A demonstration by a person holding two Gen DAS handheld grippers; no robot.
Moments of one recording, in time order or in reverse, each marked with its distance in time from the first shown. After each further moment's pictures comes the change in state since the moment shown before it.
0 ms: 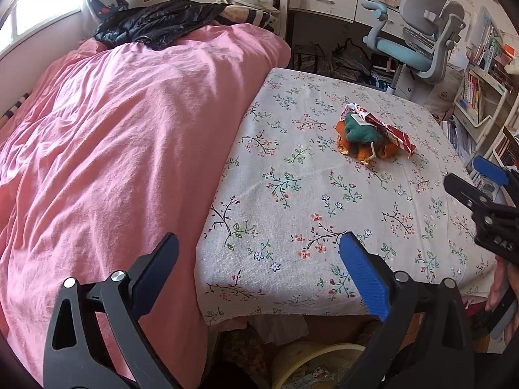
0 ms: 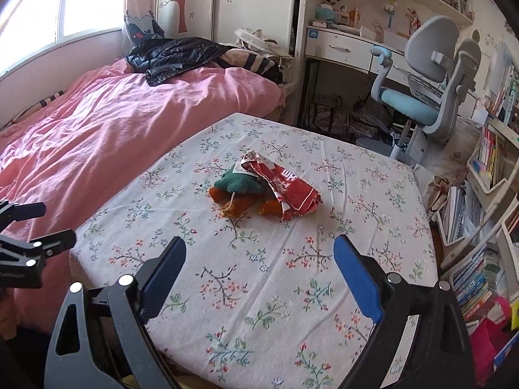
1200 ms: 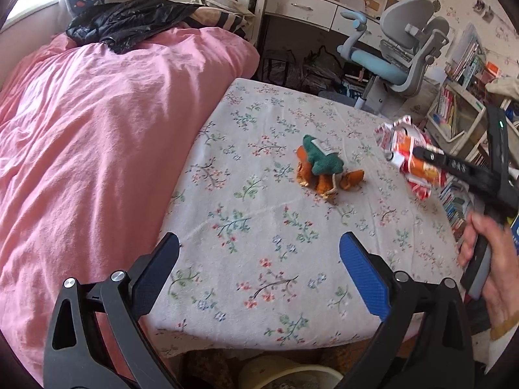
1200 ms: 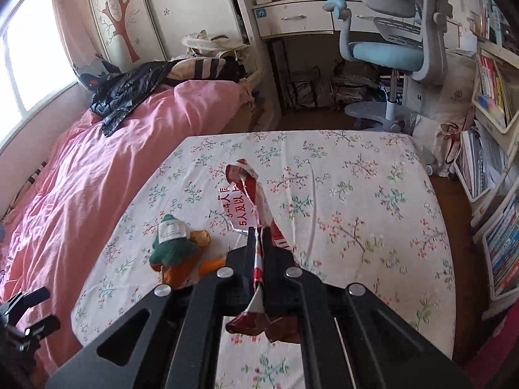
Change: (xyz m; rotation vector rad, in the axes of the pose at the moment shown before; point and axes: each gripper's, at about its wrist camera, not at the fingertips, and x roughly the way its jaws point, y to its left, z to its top) left arm 0.026 -0.024 0.049 -0.024 -0.013 -0.187; right arm 0.027 -0.110 0.013 0.369 0.038 0.154
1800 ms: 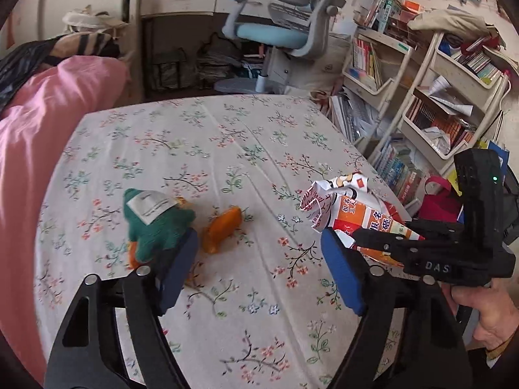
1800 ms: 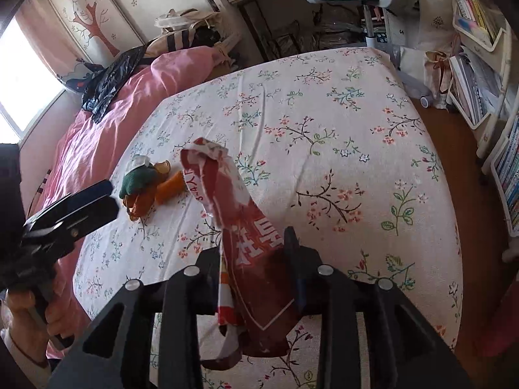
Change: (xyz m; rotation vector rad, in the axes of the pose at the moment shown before) left arm 0.113 -0.142 0.044 0.335 0.071 -0.305; right arm 0.011 -0.062 -0.047 0.124 0.151 0.039
